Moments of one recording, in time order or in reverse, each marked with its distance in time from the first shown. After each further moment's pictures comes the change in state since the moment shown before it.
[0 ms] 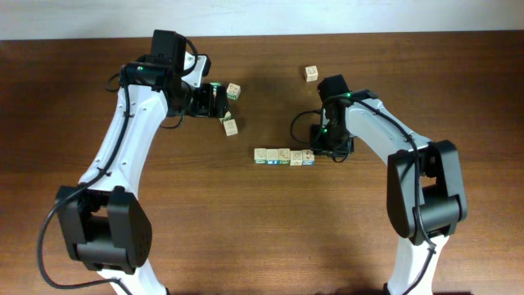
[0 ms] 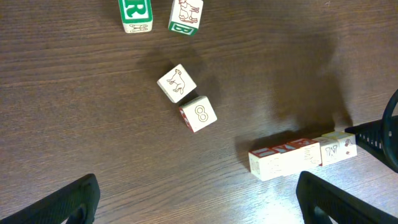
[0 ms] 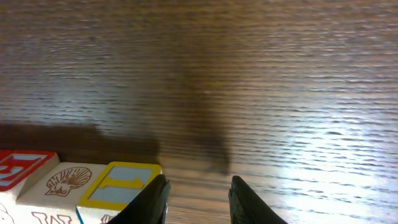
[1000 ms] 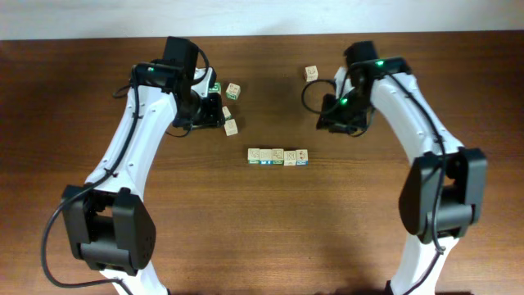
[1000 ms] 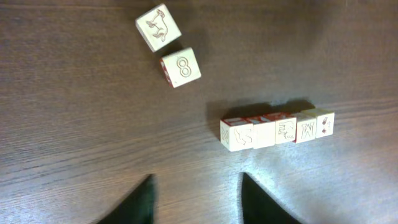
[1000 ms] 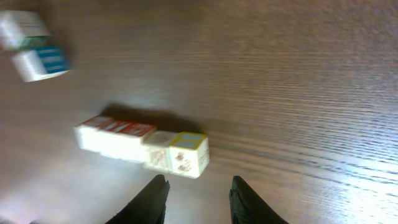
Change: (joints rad) left arm -0.050 0.000 0.000 -0.127 0.000 -0.124; right arm -0.132 -0.029 0.277 -0.240 -0.277 -0.079
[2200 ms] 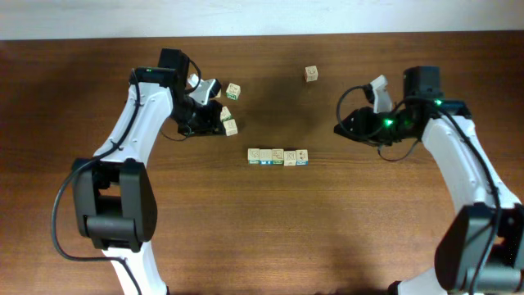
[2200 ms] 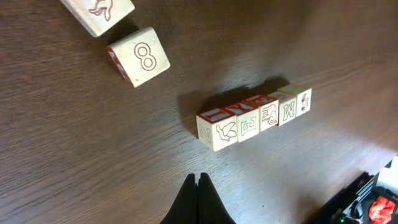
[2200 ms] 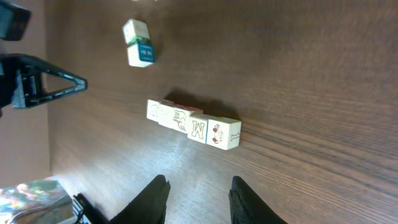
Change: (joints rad) left arm 0.074 0.143 -0.025 0.023 0.286 0.159; right arm -0.178 -0.333 -0.443 0.298 -0.325 -0.151
